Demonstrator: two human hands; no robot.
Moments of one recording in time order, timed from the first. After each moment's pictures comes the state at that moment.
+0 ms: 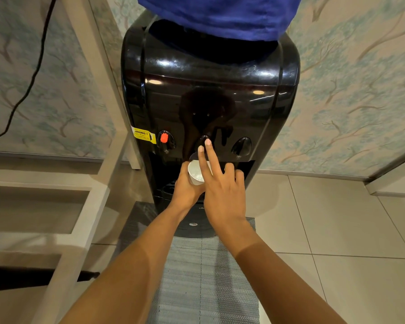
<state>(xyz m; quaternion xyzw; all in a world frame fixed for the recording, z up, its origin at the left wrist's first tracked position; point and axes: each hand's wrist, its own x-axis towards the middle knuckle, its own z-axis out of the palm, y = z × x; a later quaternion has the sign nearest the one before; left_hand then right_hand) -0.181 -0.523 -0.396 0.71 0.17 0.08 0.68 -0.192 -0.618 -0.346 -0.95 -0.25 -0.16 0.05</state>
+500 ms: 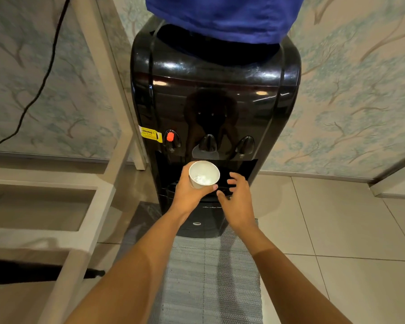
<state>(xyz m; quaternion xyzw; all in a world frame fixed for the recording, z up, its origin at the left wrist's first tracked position) -0.197 -0.520 -0.401 0.70 0.16 0.10 0.69 -0.185 -0.645 -0.381 -0.87 -0.04 0.06 0.48</state>
